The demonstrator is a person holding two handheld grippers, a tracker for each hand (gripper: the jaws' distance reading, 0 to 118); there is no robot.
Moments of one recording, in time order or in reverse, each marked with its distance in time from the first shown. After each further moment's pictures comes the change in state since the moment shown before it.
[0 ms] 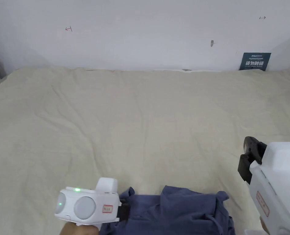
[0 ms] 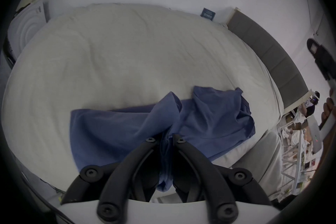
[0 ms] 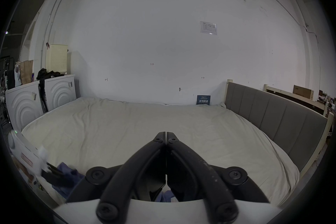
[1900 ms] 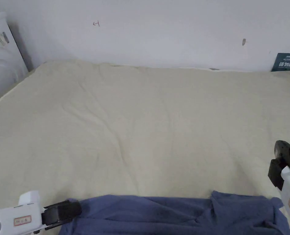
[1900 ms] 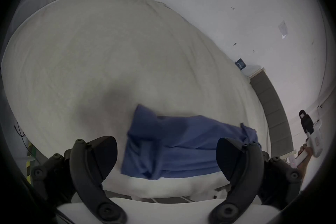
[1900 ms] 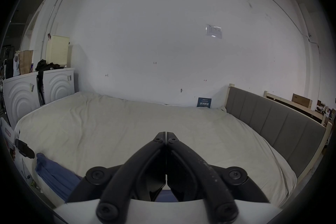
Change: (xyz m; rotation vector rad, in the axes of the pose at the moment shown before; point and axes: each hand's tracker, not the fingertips) left arm -0.251 -0.080 0.089 0.216 0.001 0.465; right arm -0.046 0.001 -0.024 -0.010 -0.012 0.068
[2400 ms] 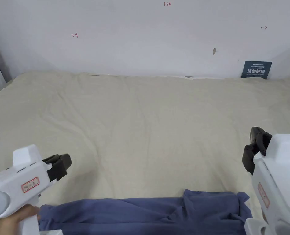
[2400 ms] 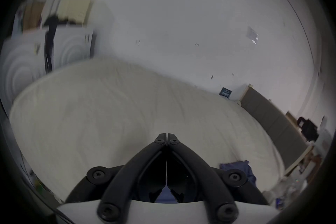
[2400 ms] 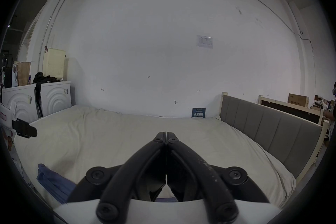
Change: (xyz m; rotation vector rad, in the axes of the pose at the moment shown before) left arm 0.153 0.029 0.044 0.378 -0.025 -0.190; right arm 0.040 0.009 0.020 0.104 -0.041 -0.042
